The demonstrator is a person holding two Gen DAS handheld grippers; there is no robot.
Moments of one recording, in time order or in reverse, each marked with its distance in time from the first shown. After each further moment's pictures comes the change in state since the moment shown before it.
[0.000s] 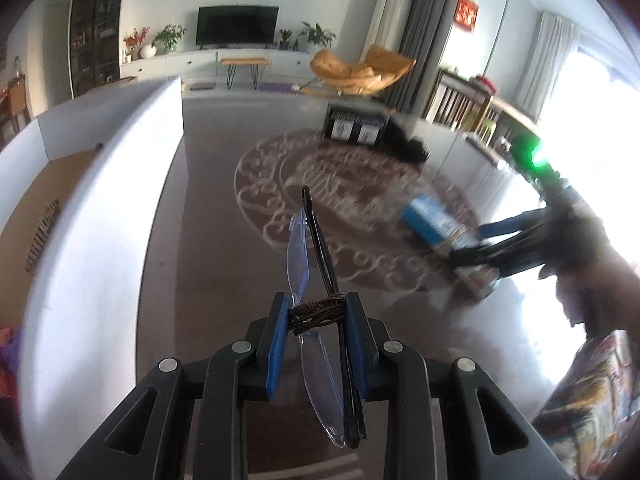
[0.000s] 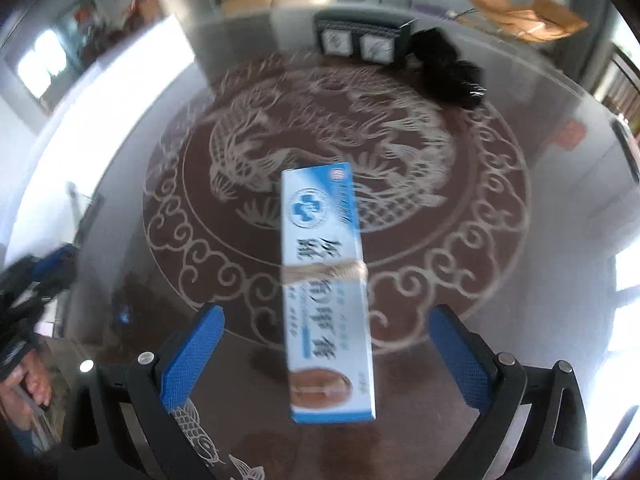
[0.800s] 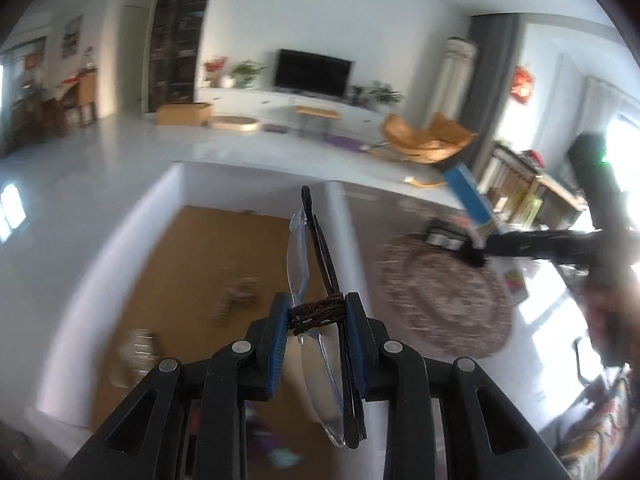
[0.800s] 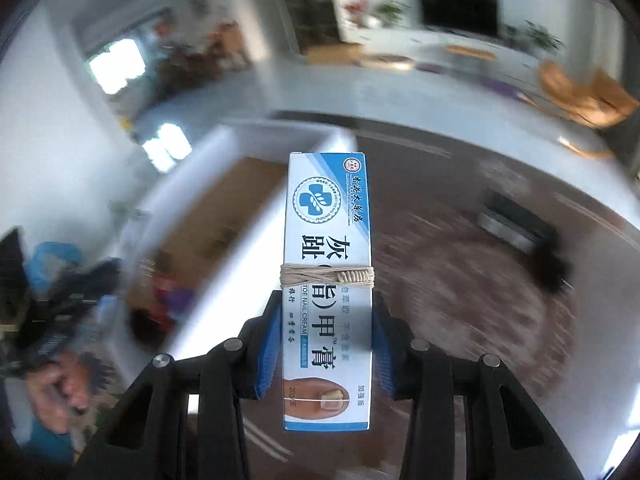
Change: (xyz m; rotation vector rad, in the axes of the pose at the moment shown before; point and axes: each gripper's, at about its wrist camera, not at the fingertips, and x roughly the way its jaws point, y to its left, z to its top) left arm -0.160 0.159 0.040 -0.166 -0.156 0.192; right arm -0.140 0.196 0.102 -0.144 -0.264 0.296
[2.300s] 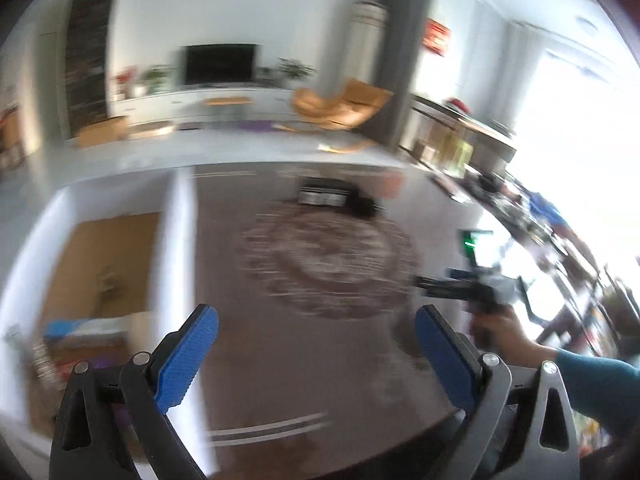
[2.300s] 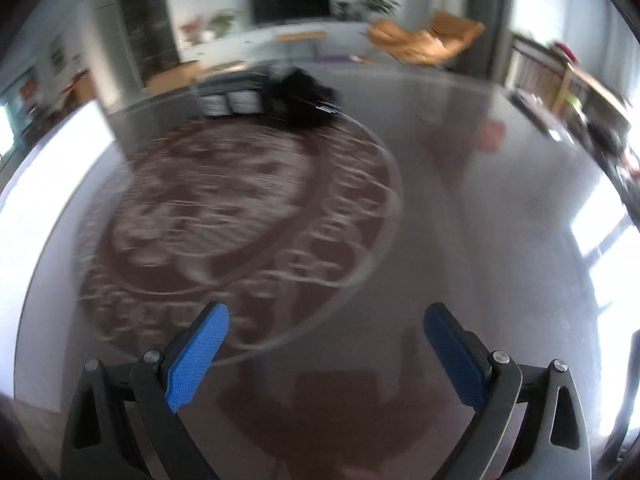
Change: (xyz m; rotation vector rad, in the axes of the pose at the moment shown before) left arm 0.002 -0.193 -0.037 0.245 0.080 -0.262; right arm -0.010 -0.268 -0.225 0.404 -0.044 -0.512
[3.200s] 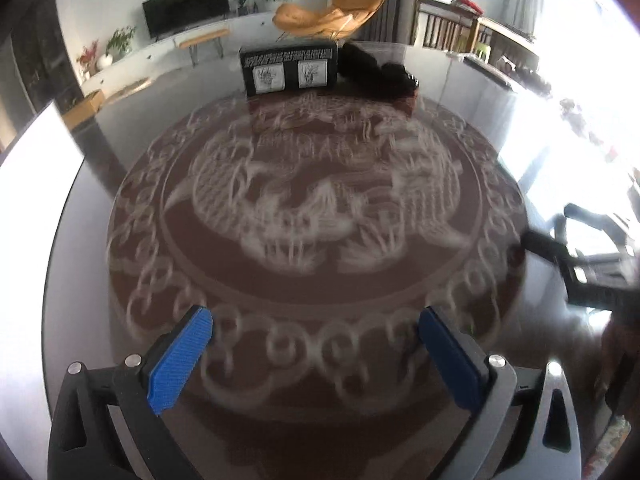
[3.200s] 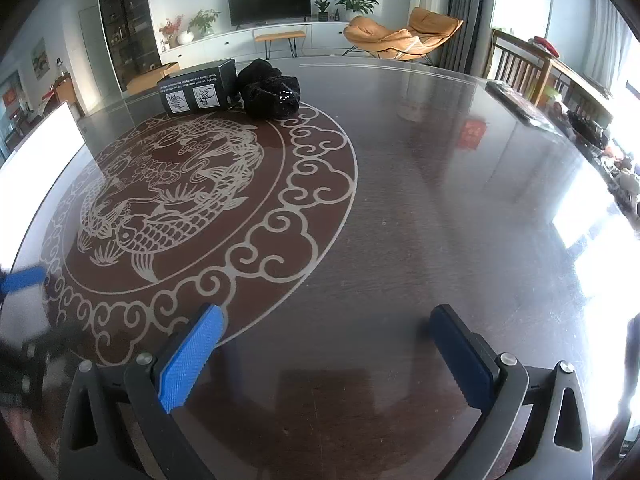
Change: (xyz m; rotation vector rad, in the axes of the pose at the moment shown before) left arm 0.272 -0.016 -0.017 0.130 0.278 0.118; right arm 0.002 -0.001 -0.001 -0.007 -0.026 -0.068
